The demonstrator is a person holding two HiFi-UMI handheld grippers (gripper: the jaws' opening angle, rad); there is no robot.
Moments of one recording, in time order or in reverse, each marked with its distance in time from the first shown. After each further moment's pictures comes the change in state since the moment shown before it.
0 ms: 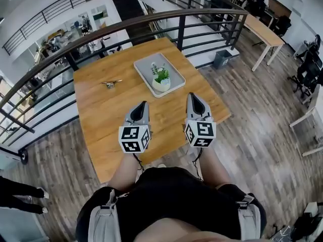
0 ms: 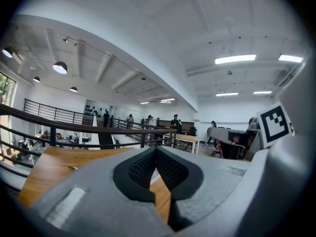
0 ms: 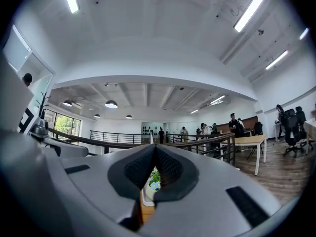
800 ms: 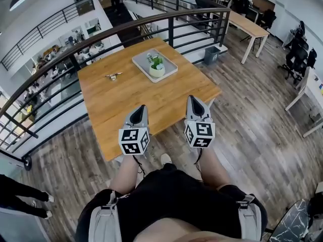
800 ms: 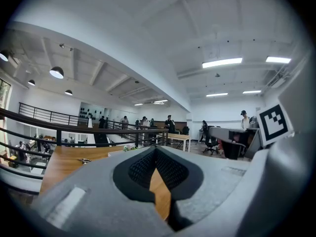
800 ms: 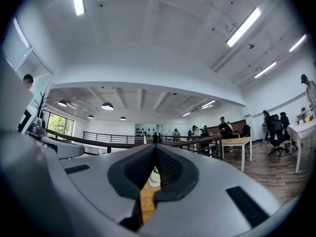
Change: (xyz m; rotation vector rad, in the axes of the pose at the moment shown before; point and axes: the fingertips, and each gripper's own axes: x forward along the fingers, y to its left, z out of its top) left arm -0.218 -0.083 -0.030 0.041 -0.013 -0.059; right arm -0.237 0.066 0.009 0.000 -0.024 -0.094
